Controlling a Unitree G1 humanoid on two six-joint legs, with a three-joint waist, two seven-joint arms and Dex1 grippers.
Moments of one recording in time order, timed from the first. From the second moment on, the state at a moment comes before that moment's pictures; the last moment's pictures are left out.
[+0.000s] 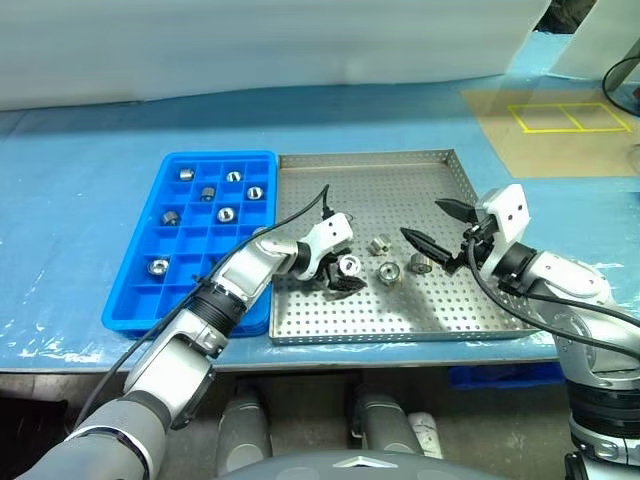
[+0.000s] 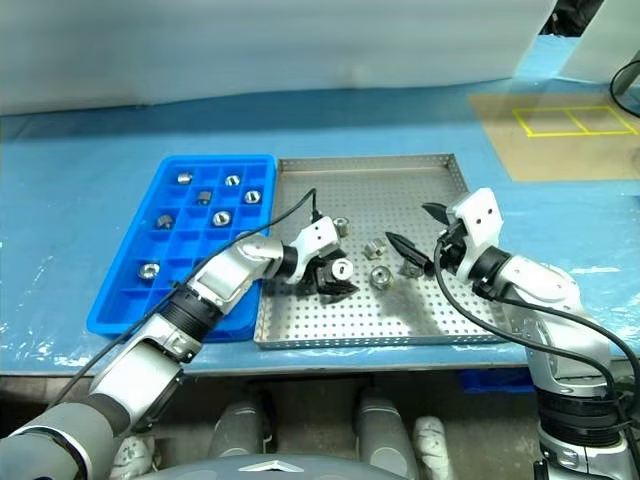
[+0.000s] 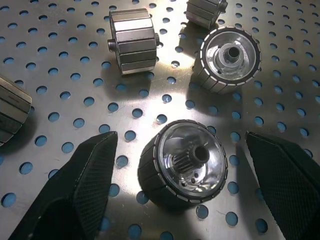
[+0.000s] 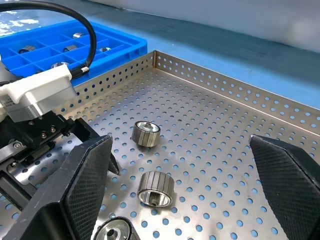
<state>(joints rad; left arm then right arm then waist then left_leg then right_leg) -0.74 0.22 -0.47 0.37 -0.08 0.47 -0.92 -0.17 -0.59 -0.21 -0.41 0.42 0.60 0.68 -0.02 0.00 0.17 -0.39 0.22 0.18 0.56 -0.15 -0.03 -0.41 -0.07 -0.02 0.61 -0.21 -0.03</state>
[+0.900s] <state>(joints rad) -0.60 0.19 -0.11 -0.09 -0.17 0.75 -0.61 -0.39 -0.55 0.01 -0.20 0.39 0.50 0.79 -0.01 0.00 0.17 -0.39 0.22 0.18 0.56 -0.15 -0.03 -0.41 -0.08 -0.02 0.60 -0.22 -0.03</state>
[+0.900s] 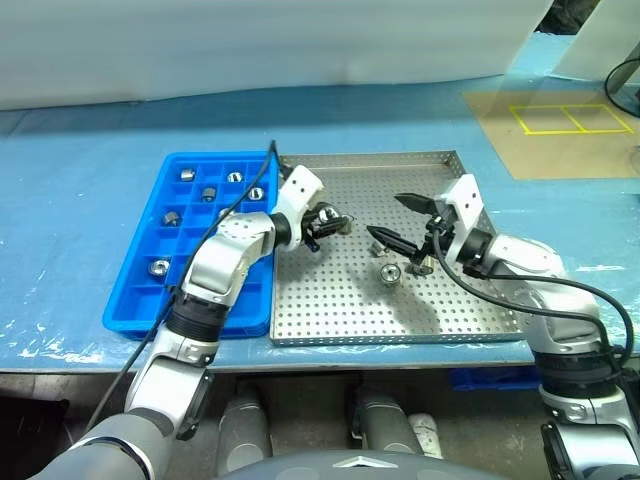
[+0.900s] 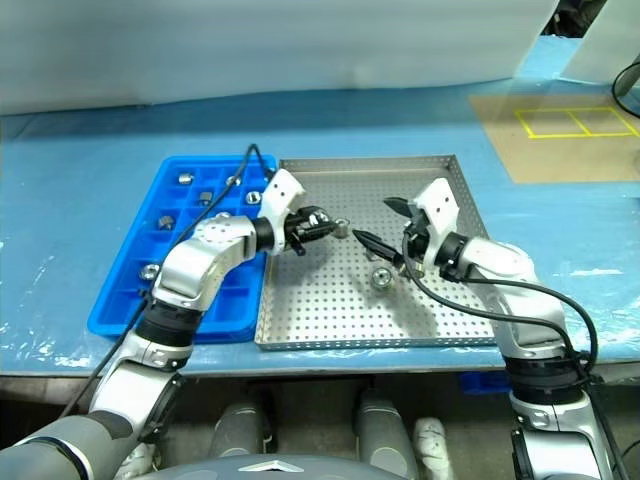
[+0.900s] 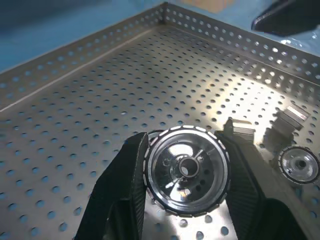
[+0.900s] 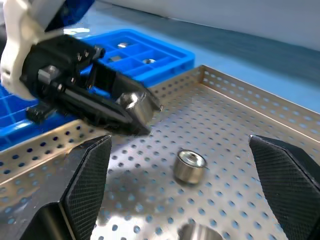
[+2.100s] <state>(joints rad) -0.31 0.17 0.15 -0.18 -0.11 0.58 -0.12 -0.66 -0.34 0.23 0.25 0.22 0.23 1.06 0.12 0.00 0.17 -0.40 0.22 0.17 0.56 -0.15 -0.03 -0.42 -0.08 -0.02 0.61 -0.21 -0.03</state>
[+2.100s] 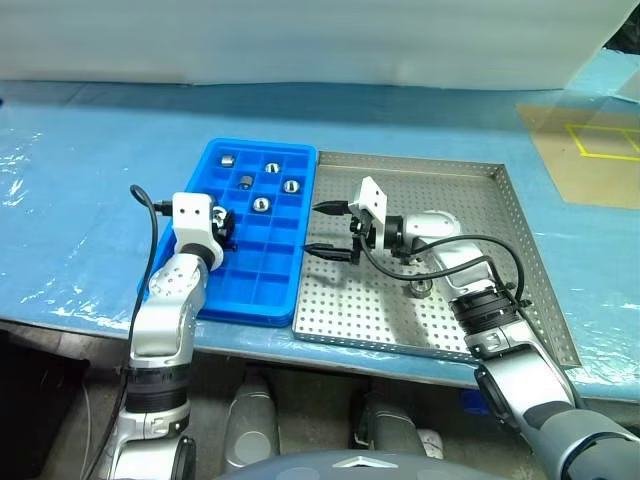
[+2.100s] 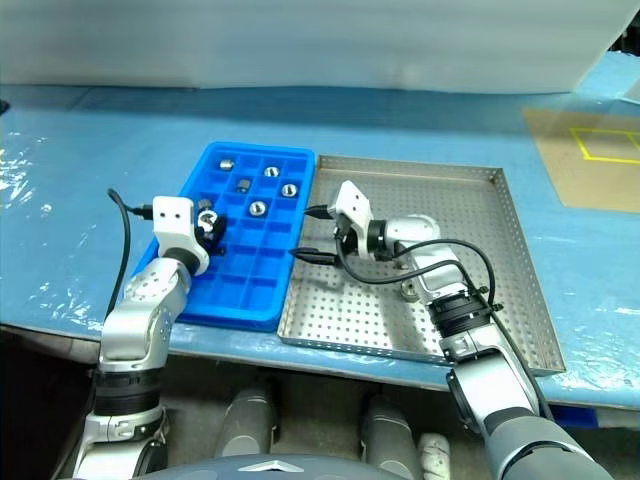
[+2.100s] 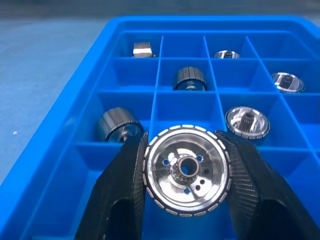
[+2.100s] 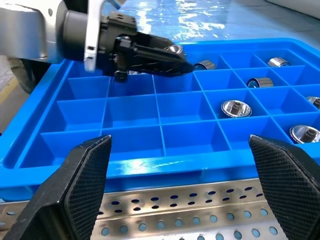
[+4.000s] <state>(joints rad) -0.97 0.08 -0.11 0.87 -0.06 0.25 -0.75 -0.12 -0.55 -0.08 -0.50 0.34 0.61 0.63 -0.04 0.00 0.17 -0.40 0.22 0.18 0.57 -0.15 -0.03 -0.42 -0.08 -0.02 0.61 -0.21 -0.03</state>
